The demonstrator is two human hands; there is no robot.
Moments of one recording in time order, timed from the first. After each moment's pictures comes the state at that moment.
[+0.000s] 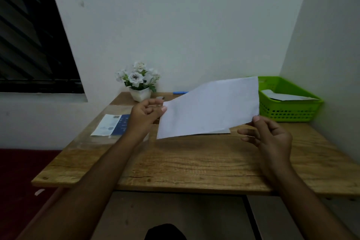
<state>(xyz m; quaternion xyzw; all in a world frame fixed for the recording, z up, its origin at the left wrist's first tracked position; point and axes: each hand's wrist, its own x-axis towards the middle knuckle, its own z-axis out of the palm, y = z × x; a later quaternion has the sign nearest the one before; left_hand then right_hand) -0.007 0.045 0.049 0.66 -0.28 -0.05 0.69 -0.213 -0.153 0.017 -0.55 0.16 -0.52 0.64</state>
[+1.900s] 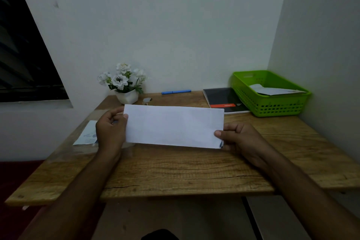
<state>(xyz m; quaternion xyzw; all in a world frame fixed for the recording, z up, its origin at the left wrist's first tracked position) 0.022 0.048 0.018 0.73 -0.12 0.15 0.66 -0.192 -0.191 0.006 -0.66 0.17 -0.18 0.71</state>
